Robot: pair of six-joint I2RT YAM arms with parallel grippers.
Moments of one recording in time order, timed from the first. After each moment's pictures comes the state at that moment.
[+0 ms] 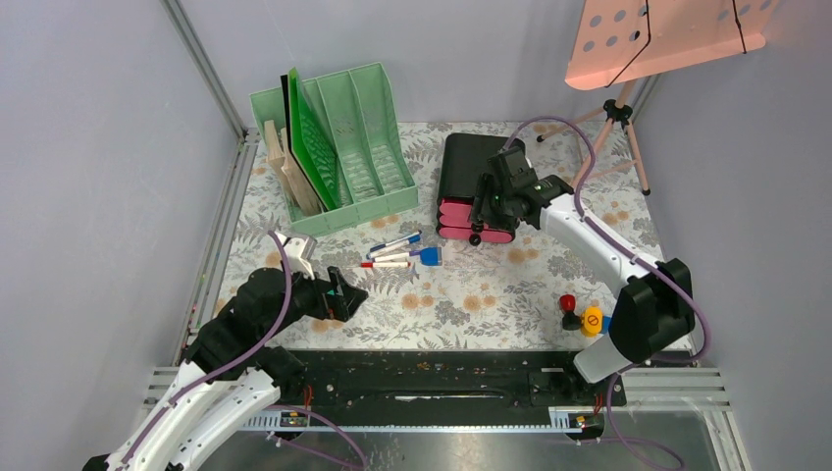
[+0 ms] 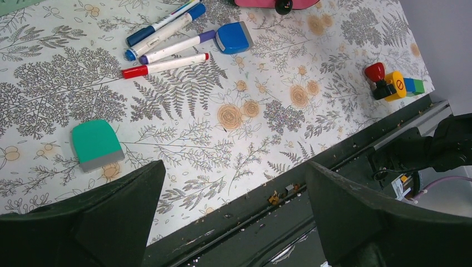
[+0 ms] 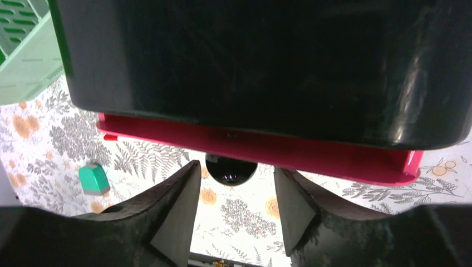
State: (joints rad) left arm -0.64 0.38 0.64 -0.71 0.03 -0.50; right arm 0.49 1.54 1.29 -0.70 0.04 0.68
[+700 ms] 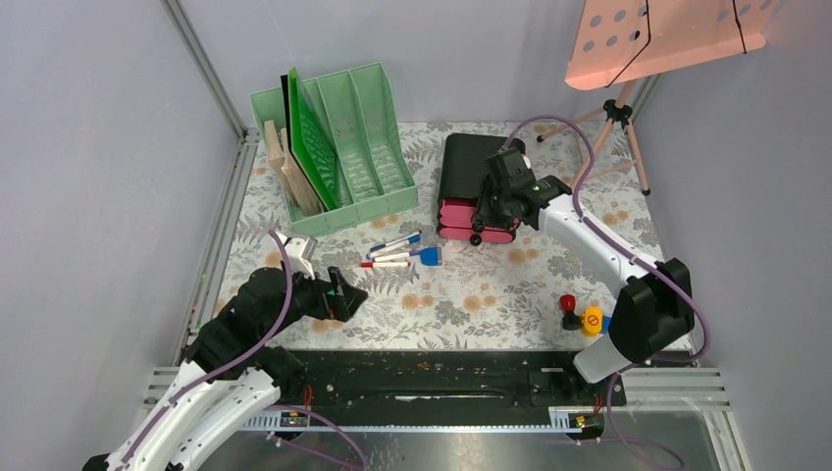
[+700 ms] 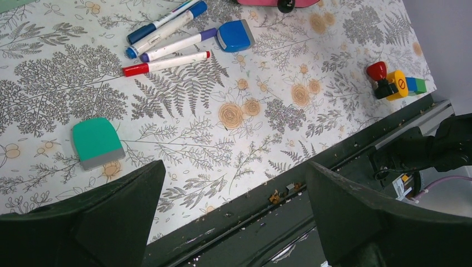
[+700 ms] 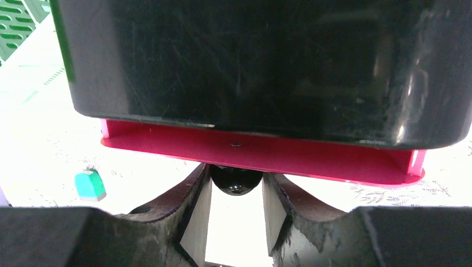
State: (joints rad) left arm -0.64 0.38 0.64 -0.71 0.03 -0.51; right arm 0.50 1.56 1.31 -0.69 0.09 0.69
